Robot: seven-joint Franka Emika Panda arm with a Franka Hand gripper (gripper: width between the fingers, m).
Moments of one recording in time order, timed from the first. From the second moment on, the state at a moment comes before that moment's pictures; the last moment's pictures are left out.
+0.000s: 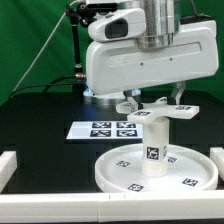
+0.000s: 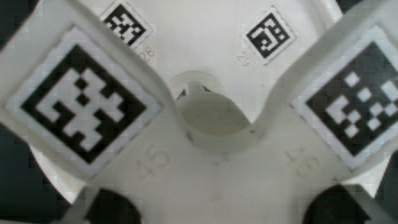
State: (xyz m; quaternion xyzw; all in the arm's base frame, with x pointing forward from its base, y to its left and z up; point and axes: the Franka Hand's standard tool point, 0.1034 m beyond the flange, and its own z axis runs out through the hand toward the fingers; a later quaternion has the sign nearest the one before) arm 0.556 0.031 0.108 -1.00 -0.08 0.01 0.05
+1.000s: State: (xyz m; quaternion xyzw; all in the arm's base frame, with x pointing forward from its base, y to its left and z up) arm 0.559 0.029 0.107 -0.91 0.40 -0.01 0.08
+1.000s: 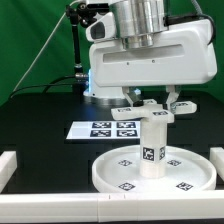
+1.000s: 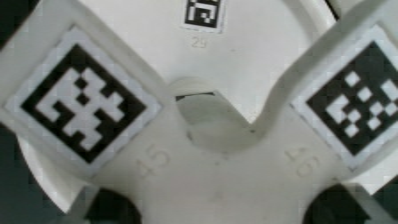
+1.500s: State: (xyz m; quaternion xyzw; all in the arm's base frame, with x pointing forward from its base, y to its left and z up) arm 0.561 0.033 0.107 -0.80 0.59 0.00 0.09
